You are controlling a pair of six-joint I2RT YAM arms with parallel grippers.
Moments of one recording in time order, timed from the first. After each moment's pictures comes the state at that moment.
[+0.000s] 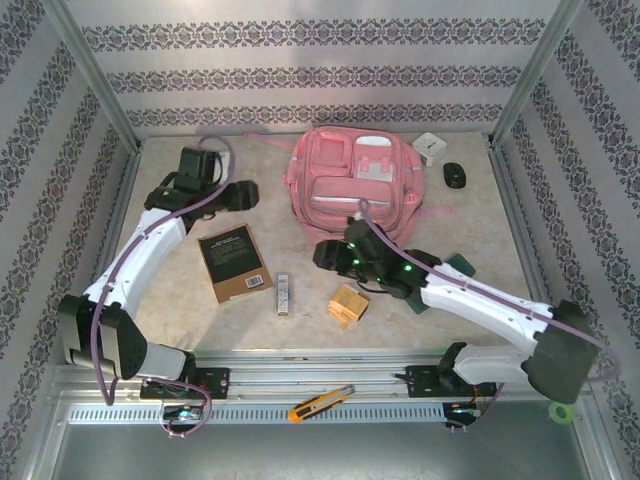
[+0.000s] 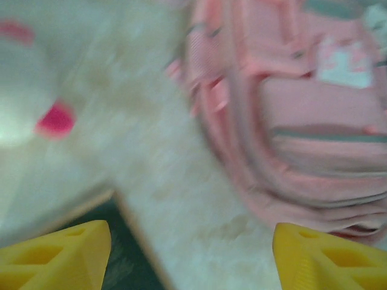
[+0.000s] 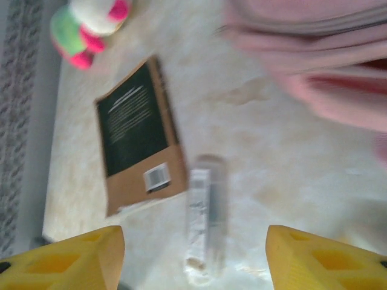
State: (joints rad) left arm -0.17 1.39 1.22 -0.67 0.16 -0.32; right arm 0.87 1.28 0.93 -0.36 -0.03 0.97
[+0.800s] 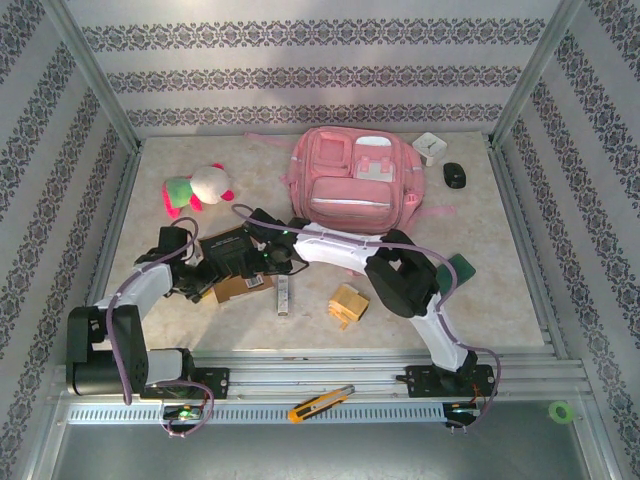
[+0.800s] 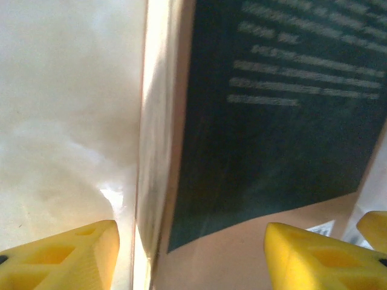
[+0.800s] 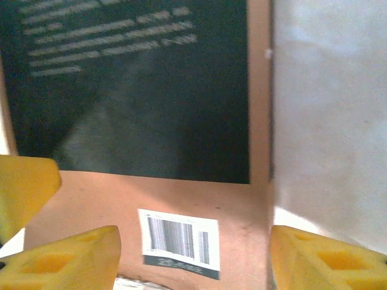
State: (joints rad) left arm 0.10 1.30 0.58 -0.55 0.37 -0.59; right arm 0.94 2.20 1.71 -0.63 -0.21 0.72
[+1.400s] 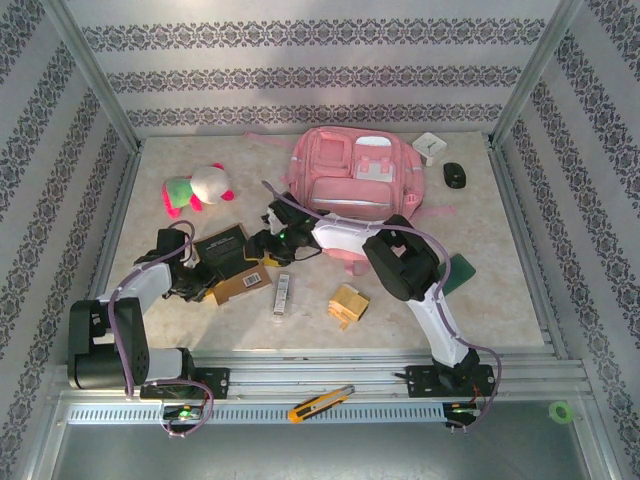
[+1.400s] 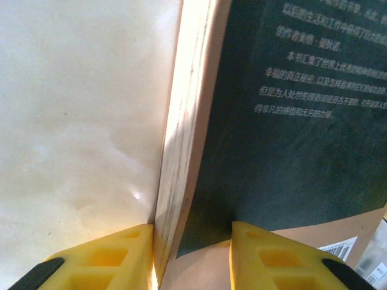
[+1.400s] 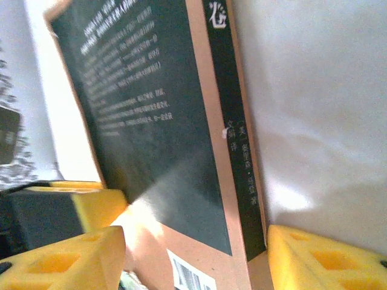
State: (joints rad) left arm 0.13 1.35 0.57 -0.53 0.37 -0.64; right arm 0.79 2.27 1.60 -0.23 -0.66 0.88
